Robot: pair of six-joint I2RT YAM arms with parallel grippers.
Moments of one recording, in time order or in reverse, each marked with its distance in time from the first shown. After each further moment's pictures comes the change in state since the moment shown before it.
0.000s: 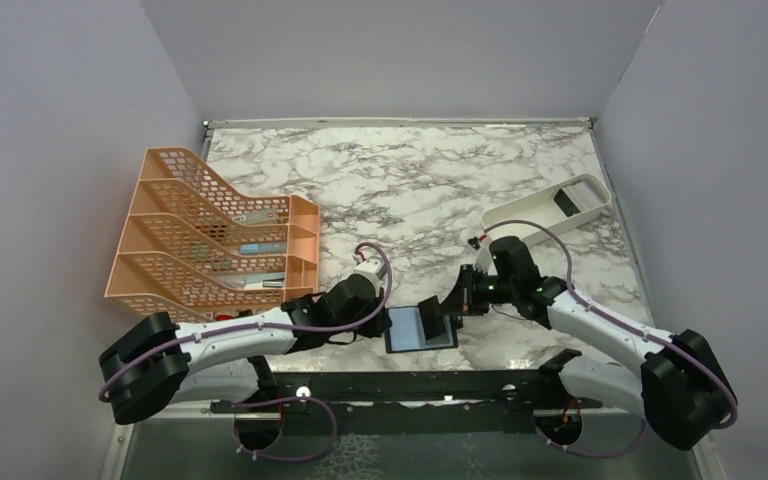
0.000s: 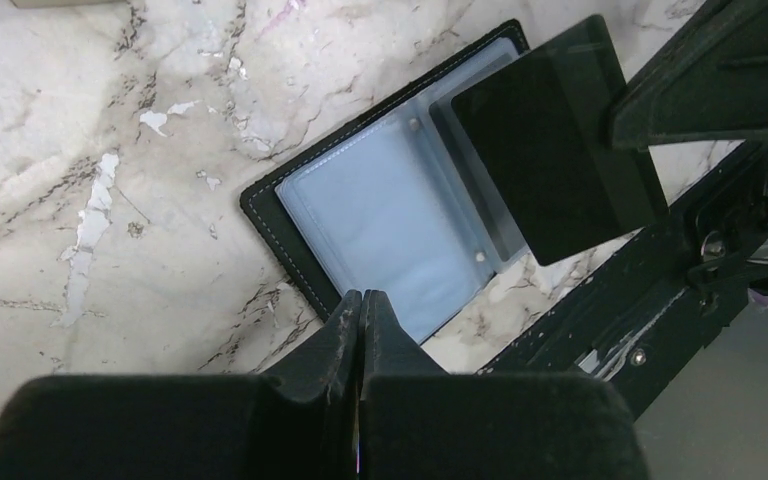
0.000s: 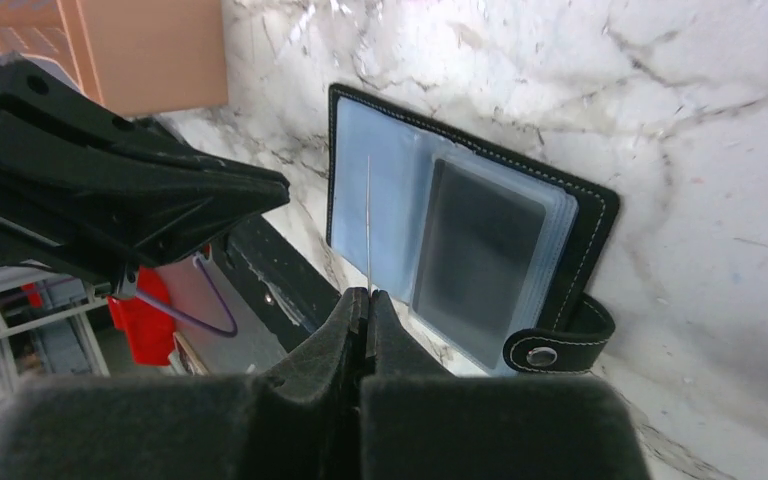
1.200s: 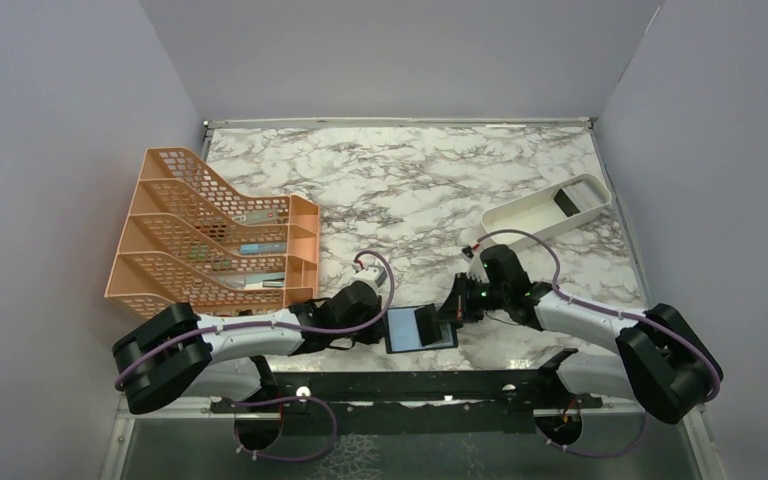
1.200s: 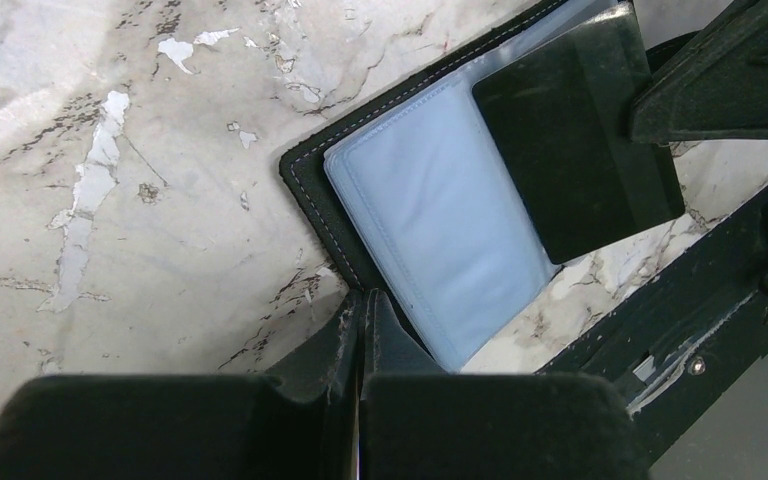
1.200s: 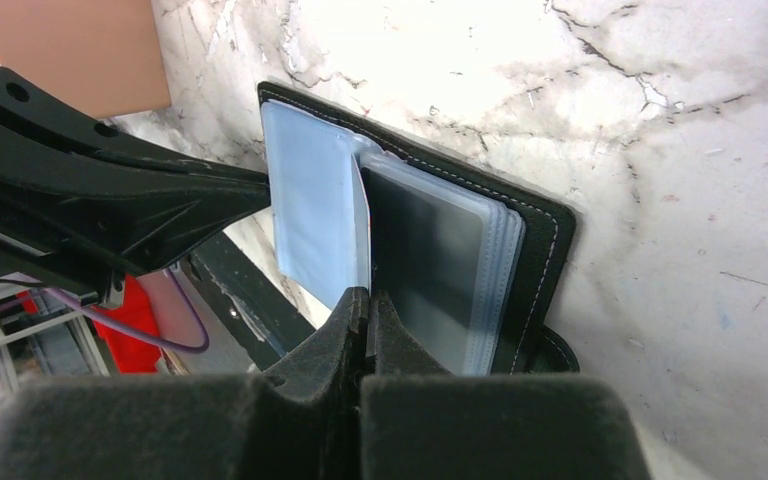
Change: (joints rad) left arm 0.000 0.100 -0.075 0.090 0.006 -0.039; right arm 0.061 0.147 -0.092 0.196 0.027 0.042
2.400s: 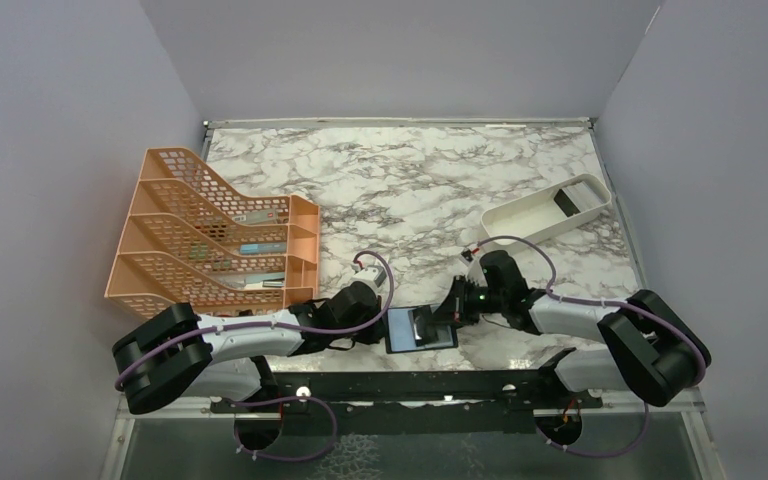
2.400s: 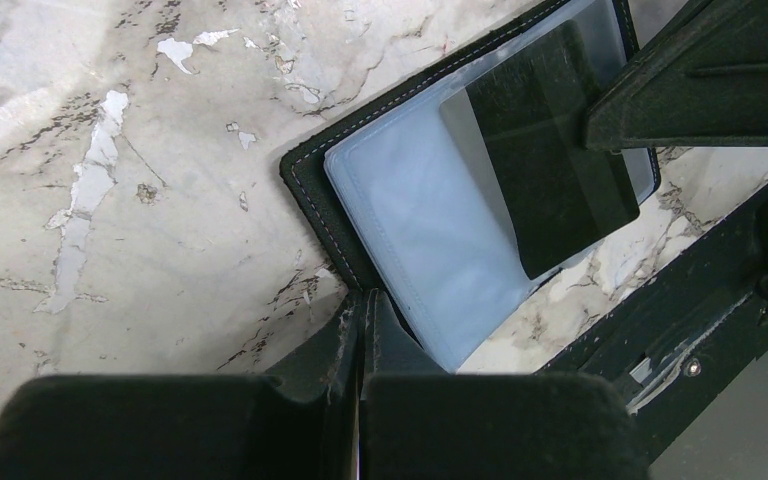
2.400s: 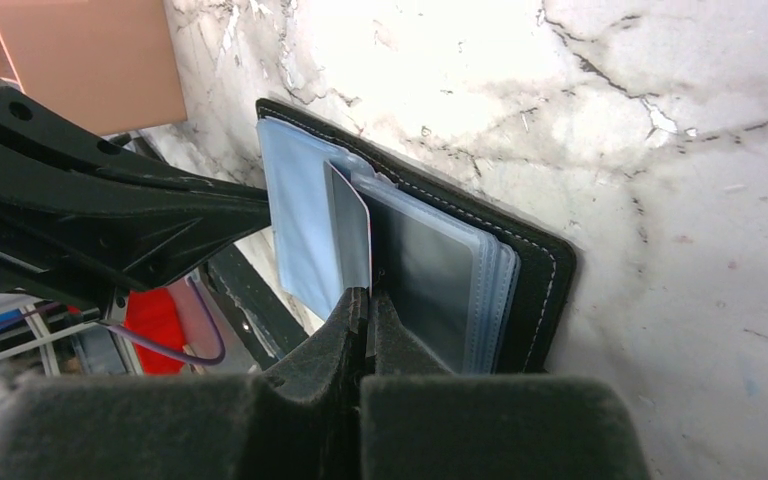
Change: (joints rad) left arm 0.000 0.001 -0.008 0.015 0.000 -0.004; right arm 0.000 0.097 -0.076 0.229 -0.029 0.075
